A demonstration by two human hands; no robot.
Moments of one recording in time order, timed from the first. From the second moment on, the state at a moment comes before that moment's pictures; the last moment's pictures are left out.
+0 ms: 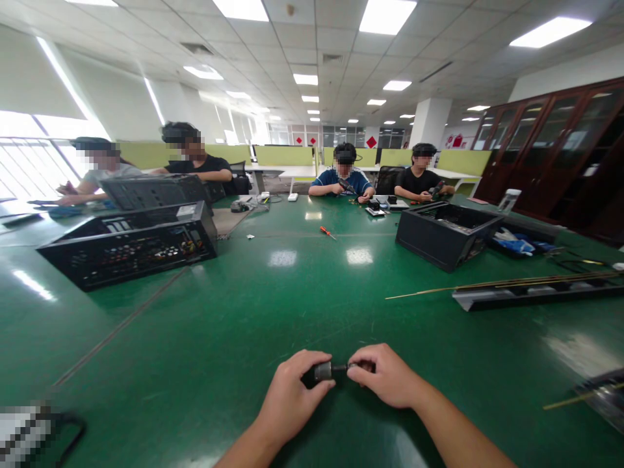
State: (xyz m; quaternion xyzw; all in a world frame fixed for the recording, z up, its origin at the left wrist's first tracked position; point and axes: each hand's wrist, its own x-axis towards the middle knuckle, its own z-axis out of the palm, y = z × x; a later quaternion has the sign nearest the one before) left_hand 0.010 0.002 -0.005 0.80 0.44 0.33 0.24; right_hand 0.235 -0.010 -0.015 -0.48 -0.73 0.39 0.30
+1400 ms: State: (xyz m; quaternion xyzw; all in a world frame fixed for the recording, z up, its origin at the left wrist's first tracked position) left_hand 0.008 0.001 -0.004 0.80 0.44 0.33 0.24; right_hand 0.240 -0.012 -0.013 -0.49 -0.71 0.41 0.30
